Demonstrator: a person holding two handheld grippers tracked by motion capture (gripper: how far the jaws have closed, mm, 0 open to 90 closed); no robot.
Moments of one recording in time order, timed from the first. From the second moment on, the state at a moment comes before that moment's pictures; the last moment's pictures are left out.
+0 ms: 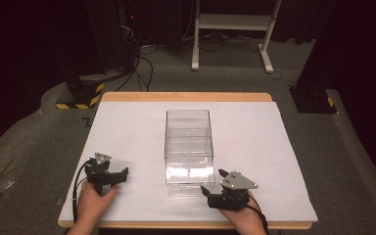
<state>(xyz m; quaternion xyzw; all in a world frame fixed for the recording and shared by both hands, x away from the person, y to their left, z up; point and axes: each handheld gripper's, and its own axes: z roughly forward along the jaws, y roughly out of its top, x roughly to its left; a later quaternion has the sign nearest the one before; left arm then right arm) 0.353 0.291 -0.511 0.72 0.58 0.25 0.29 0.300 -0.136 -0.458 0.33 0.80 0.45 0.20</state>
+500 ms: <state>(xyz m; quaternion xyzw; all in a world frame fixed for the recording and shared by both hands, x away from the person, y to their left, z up) 0.353 0.291 -0.511 0.72 0.58 0.25 0.29 0.317 -0.134 -0.458 0.34 0.80 0.44 0.21</state>
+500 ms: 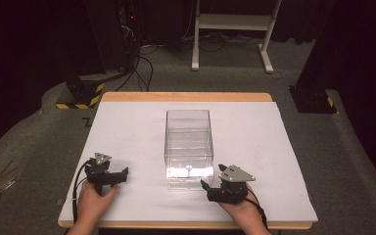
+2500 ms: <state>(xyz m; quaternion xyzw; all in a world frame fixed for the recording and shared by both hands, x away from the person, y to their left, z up) 0.353 0.291 -0.511 0.72 0.58 0.25 0.29 0.387 -0.119 -0.469 0.41 0.77 0.44 0.23</state>
